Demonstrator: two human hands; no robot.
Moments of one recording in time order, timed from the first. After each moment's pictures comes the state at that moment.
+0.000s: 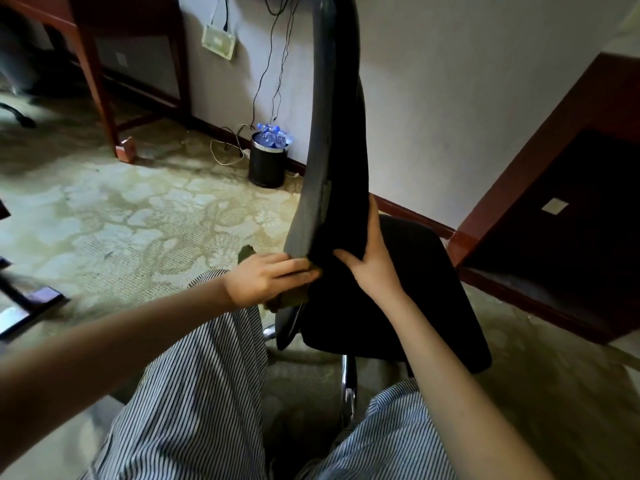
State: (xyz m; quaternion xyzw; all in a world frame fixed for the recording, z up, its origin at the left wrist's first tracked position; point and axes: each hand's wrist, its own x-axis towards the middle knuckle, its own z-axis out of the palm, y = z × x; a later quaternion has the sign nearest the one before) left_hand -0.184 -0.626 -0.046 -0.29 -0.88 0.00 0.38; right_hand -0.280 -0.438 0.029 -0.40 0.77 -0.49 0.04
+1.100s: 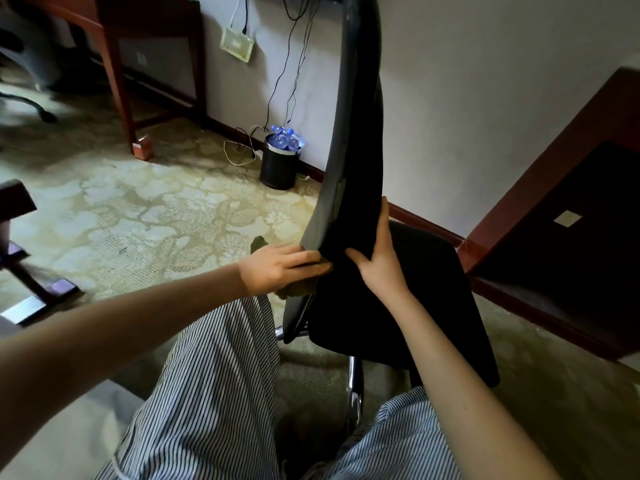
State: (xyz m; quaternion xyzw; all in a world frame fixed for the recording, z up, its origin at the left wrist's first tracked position) left_hand -0.187 -0.646 -0.036 -0.29 -0.88 0.00 0.38; right_hand -0.274 -0.459 0.035 -0.41 0.78 -0.47 0.01
